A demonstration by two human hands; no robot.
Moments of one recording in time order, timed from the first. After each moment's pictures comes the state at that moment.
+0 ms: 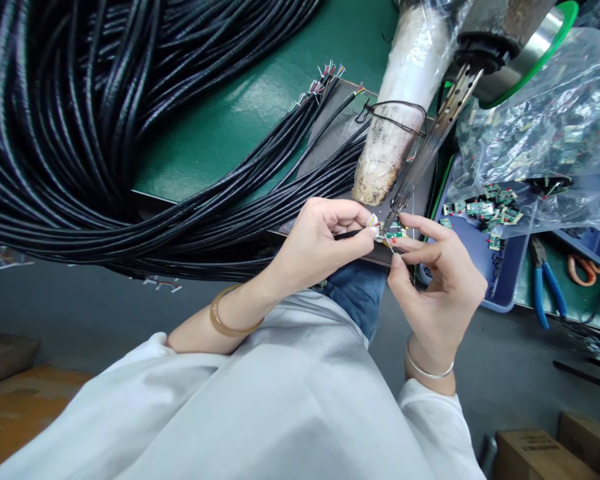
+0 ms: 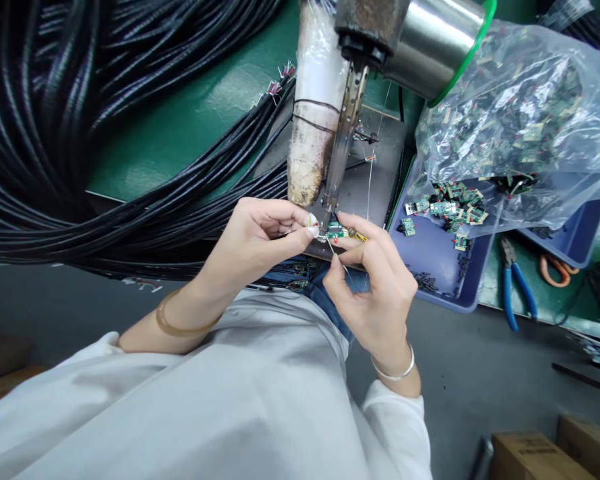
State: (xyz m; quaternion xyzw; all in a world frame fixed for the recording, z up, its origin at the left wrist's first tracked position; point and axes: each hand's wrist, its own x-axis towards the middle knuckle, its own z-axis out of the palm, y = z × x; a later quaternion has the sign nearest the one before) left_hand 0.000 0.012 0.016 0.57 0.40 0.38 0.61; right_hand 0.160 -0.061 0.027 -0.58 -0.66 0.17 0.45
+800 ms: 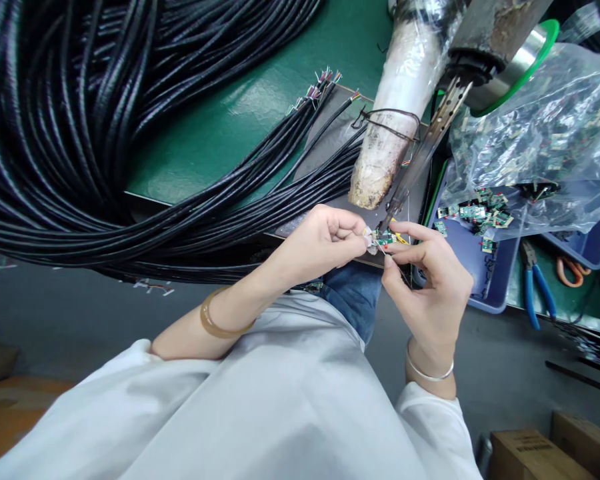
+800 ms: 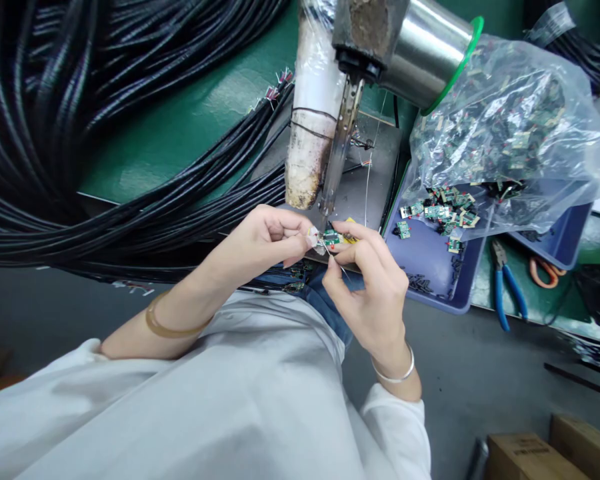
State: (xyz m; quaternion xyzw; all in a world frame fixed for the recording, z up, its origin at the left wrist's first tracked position) left_hand -0.003 0.019 0.016 0.53 0.38 0.25 0.72; right_hand 0.165 -0.058 0.025 -0.58 -0.68 0.17 0.41
